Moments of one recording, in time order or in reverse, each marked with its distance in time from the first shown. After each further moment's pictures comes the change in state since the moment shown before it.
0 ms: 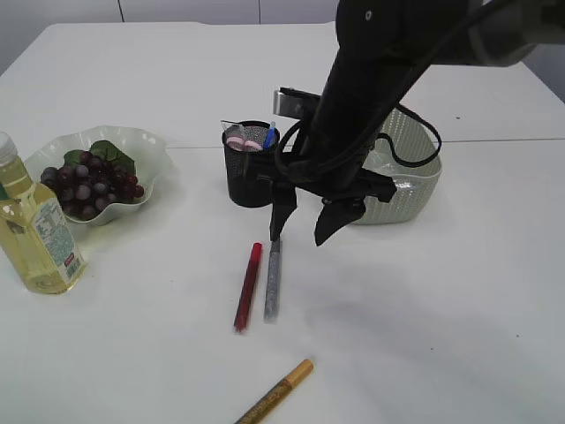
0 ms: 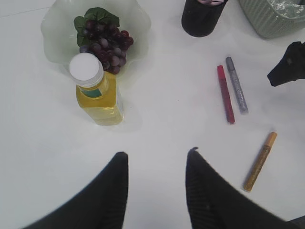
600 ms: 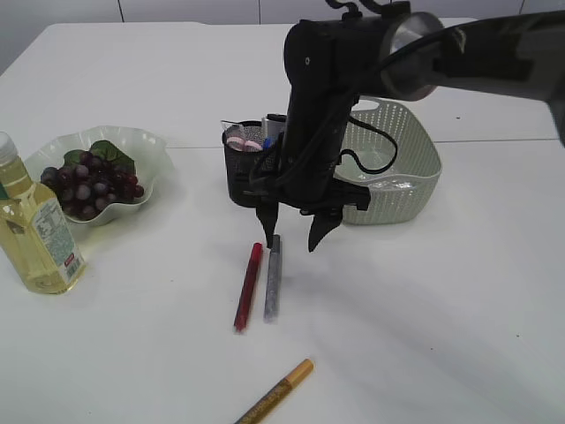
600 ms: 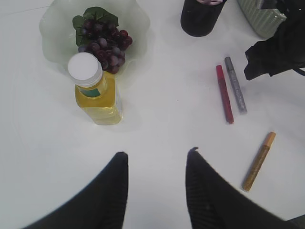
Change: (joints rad) left arm 0.000 0.001 0.000 -0.006 0.000 0.000; right arm 0.032 0.212 -0.220 -0.150 0.067 0.214
